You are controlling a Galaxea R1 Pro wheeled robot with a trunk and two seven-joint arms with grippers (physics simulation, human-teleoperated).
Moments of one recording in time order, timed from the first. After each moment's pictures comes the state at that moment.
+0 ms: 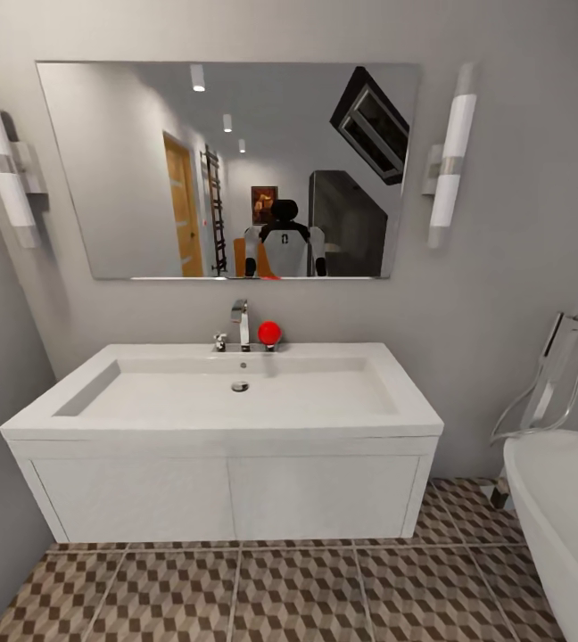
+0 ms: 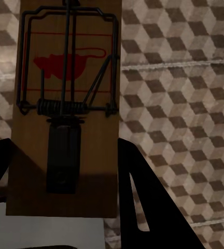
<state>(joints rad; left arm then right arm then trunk) -0.40 0.03 0.21 -0.01 0.02 -0.06 0.08 -0.39 -0.10 -0.07 0.03 0.05 0.07 -0.04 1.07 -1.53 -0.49</state>
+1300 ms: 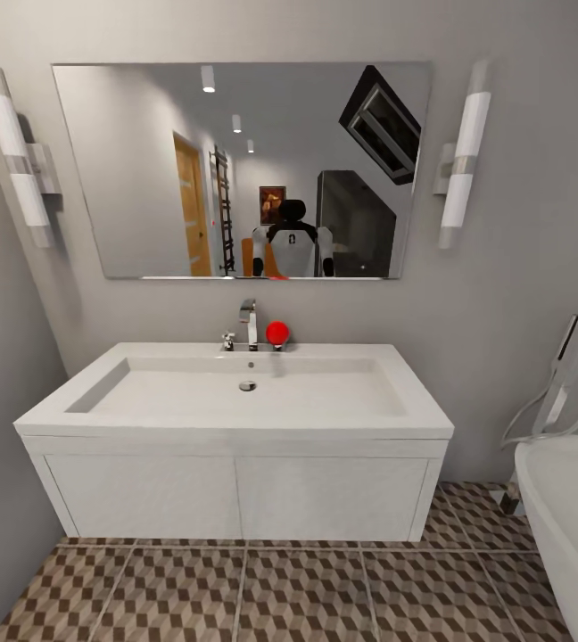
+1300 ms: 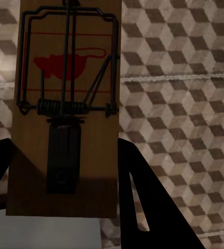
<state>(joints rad) -0.40 0.01 0.21 -0.01 0.02 -0.05 0.09 -0.39 -0.10 -0.07 0.03 0.05 0.04 -0.04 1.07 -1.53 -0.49</state>
